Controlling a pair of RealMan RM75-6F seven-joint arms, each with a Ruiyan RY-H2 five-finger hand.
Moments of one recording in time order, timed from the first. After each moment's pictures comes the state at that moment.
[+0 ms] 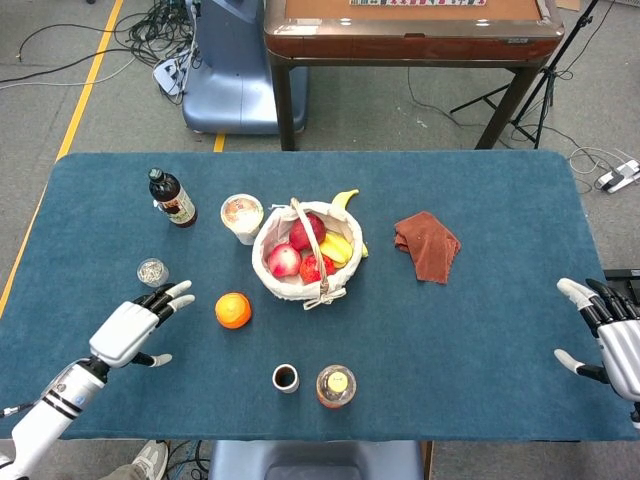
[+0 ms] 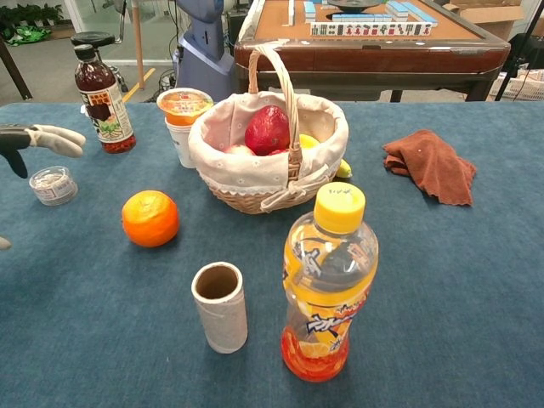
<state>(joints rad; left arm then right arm) -0.45 -1.17 -0.04 -1.54 1.70 1.09 -0.11 0.08 -0.97 0.02 -1.56 -1.63 1.55 0.16</state>
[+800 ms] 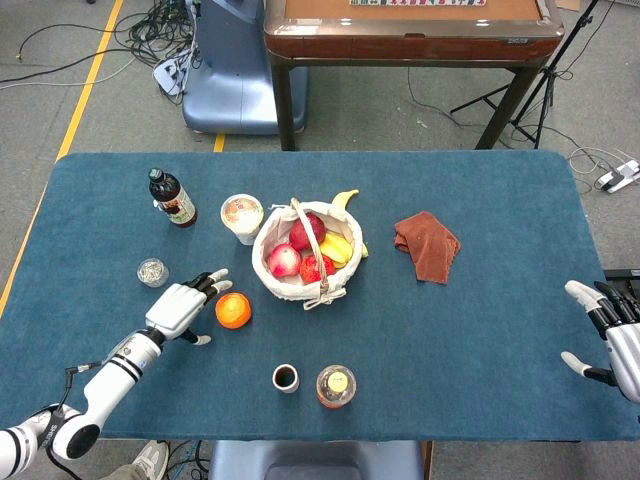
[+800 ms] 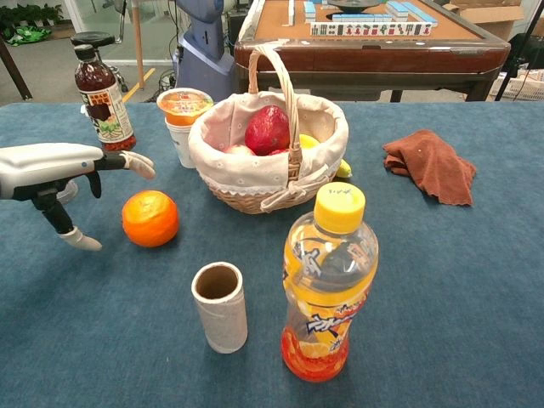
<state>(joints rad) -0.63 -1.36 -0.12 -1.49 1.35 0.83 0.14 0.06 -0.97 0.02 -1.54 -1.62 1.55 0.18</state>
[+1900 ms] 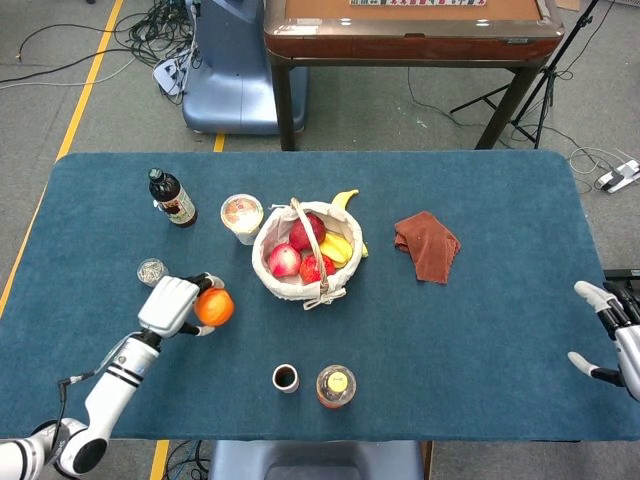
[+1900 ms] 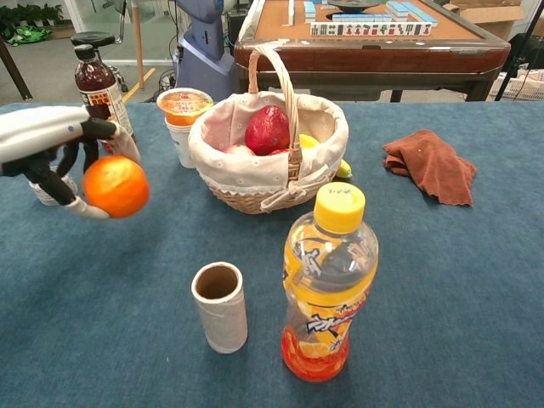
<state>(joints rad) -0.58 -1.38 -0.10 -1.55 1.38 1.13 0.17 0.05 -0.99 0.02 -1.50 -1.61 1.55 0.22</state>
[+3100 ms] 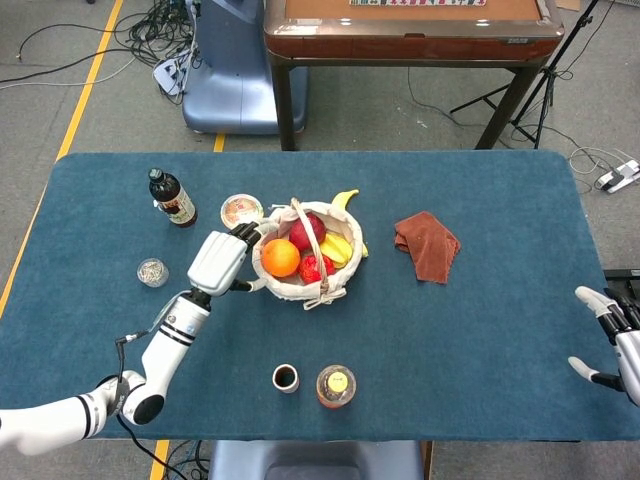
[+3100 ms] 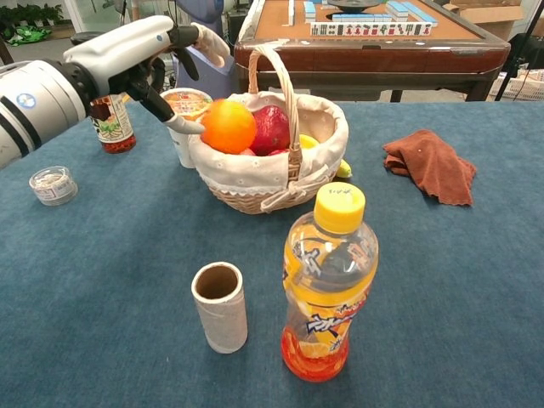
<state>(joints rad) -0.78 -1.58 -0.29 -1.40 1.34 1.11 0.14 0.04 -1.00 0.01 -1.48 -1.60 1.56 0.22</state>
